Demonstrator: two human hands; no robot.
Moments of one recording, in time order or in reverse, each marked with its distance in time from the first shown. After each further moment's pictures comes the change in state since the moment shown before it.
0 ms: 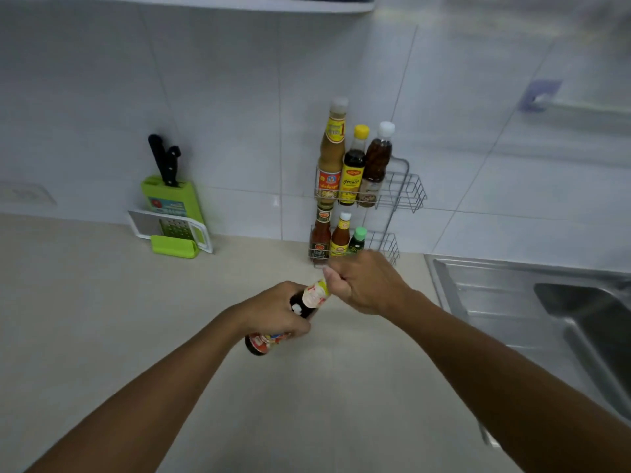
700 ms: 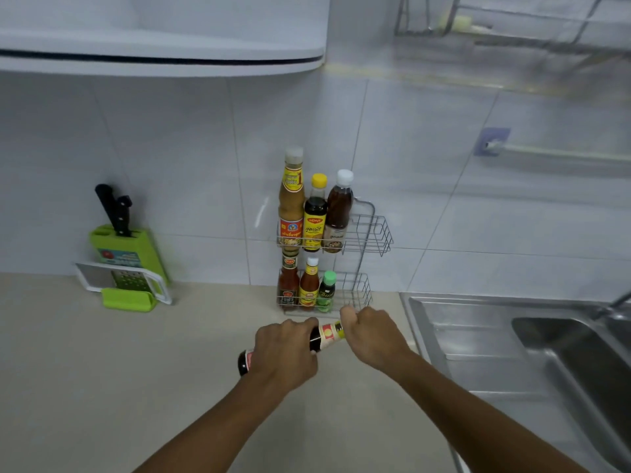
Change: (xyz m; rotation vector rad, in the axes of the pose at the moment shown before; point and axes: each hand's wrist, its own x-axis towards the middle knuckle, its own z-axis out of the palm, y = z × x) left_hand 0.077 0.054 0.044 0.754 0.430 -0.035; right_hand -0.019 0.071 -0.005 0.374 -0.272 0.661
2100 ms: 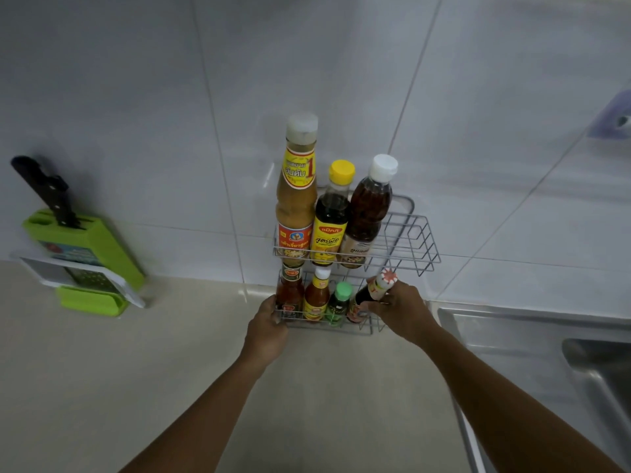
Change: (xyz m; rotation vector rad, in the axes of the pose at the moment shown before) left_hand 0.152 -0.088 0.106 -1.030 -0.076 -0.588; right_hand 0.184 0.123 0.001 0.205 0.132 0.092
